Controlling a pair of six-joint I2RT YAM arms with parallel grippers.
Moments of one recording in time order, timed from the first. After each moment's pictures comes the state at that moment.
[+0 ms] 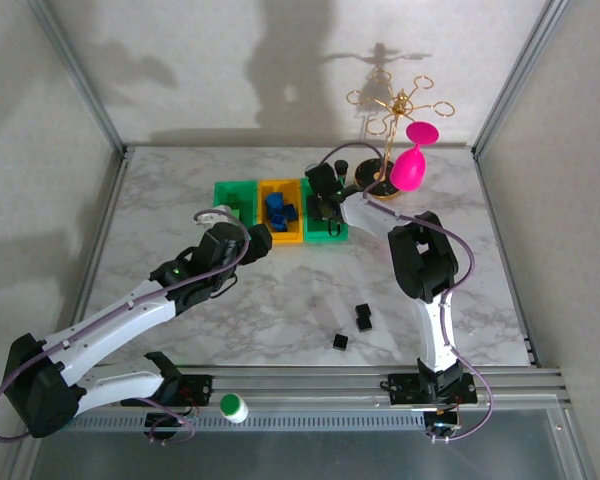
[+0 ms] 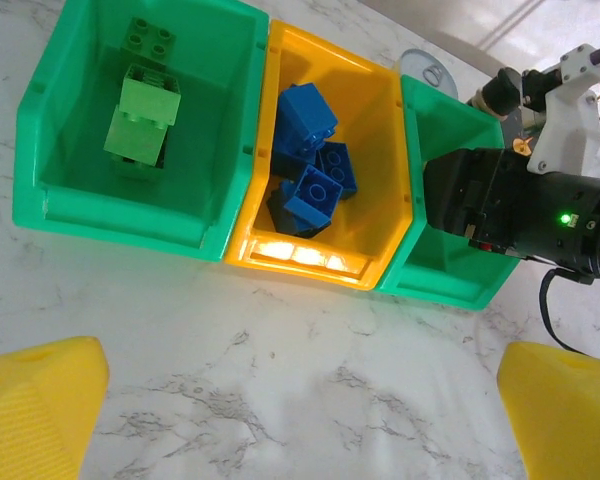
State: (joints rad) left arm -0.69 1.10 0.82 -0.35 -0.39 -0.85; right arm 0.58 2.12 1.60 -0.43 0.23 0.35
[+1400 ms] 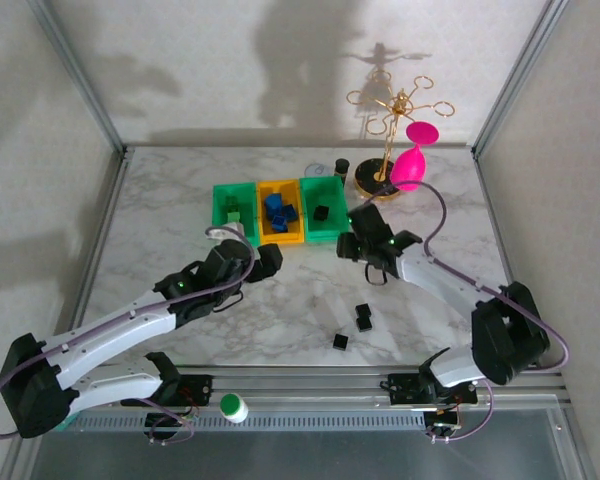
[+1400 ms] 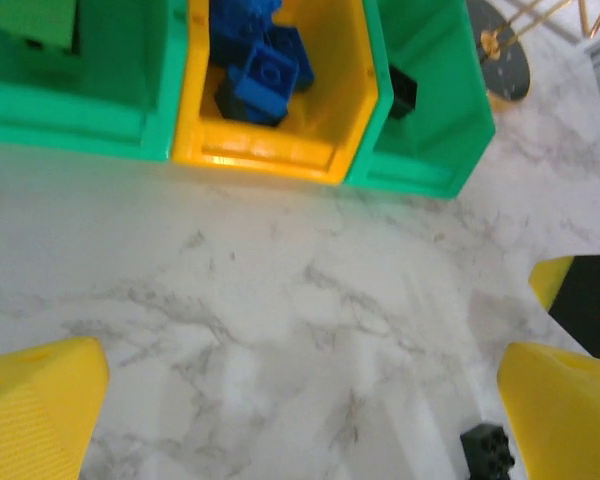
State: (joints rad) left arm -0.82 1.05 0.71 -0.32 -0.32 -0.92; right arm 0.64 1.37 0.87 -0.51 0.18 0.61
